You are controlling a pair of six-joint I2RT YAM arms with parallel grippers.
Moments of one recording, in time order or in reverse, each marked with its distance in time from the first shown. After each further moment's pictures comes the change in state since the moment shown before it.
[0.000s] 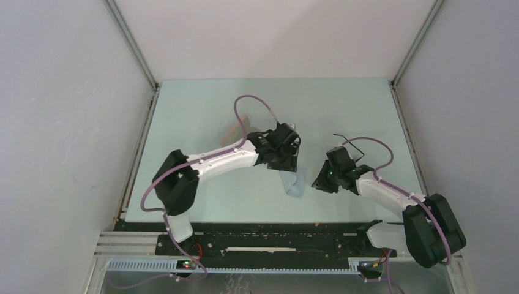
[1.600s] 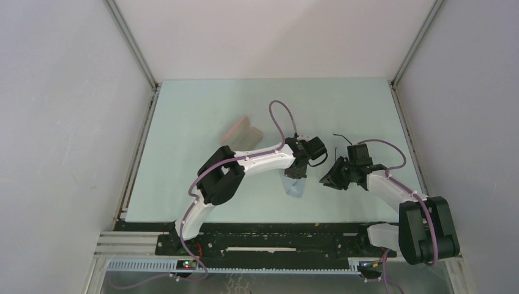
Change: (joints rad) left arm -0.120 0.439 0.388 -0.267 -0.238 -0.097; right arm -0.310 -0.013 -0.029 0.030 -0.245 -0.092
